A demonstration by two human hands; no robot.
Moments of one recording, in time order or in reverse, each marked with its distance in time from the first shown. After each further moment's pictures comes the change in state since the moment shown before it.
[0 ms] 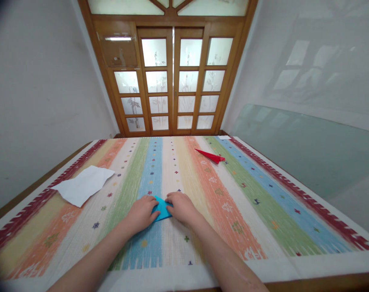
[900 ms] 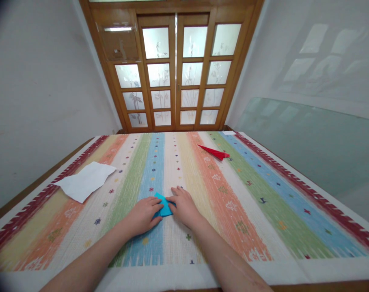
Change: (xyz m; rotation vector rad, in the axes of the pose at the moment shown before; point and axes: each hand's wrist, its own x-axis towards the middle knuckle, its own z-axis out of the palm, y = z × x) left_hand -0.009 0.005 -0.007 -0.112 -0.057 0.192; right_hand -0.011 0.008 0.014 0.058 0.045 0.110
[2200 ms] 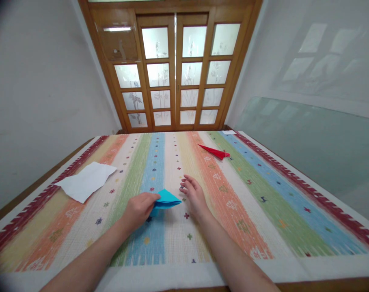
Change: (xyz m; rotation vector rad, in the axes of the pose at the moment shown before) left_hand -0.004 -0.011 -0.009 0.016 0.506 0.163; right_hand 0.013 0.016 -0.010 1.101 0.508 0.355
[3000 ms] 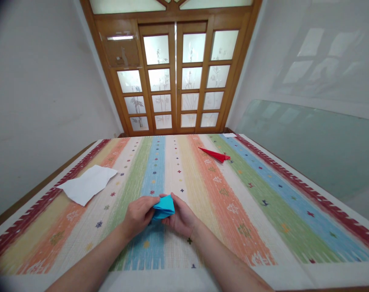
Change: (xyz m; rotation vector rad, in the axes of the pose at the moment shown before) left_hand 0.000 0.005 0.001 -0.094 0.168 0.066; right_hand -0.043 -0.010 0.035 0.840 -0.543 0.740
